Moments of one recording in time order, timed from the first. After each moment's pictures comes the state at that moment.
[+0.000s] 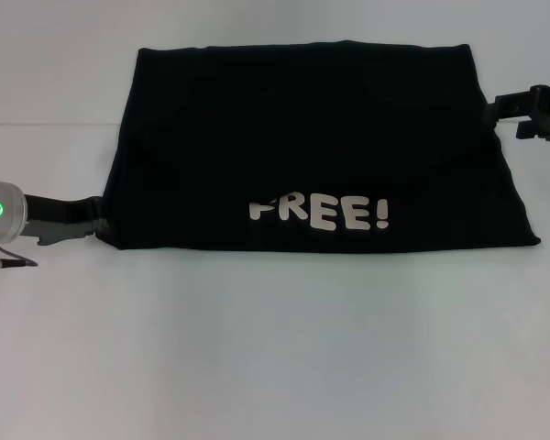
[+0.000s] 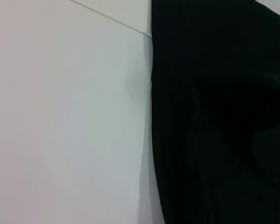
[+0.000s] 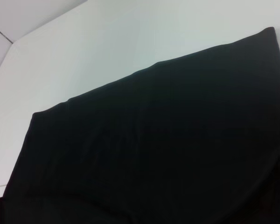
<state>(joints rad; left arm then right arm) -0.75 -1.94 0.77 0.47 2.40 0.94 -2.58 0.80 1.88 -0.78 -0.71 -2.34 -1.12 2.66</state>
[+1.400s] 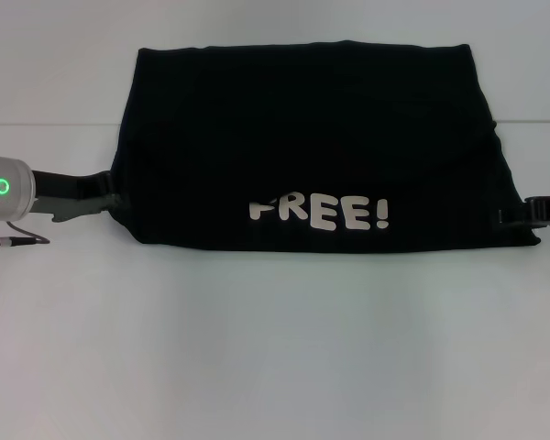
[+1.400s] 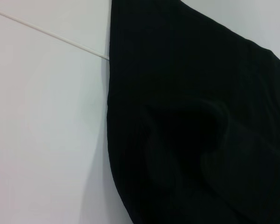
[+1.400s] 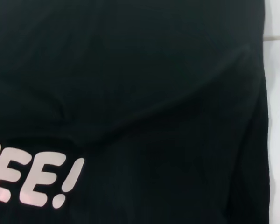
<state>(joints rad) -0.75 -1.95 0.76 0.54 2.35 1.00 -2.57 0.73 1.98 -0.78 -0.70 -2.58 -1.08 2.47</state>
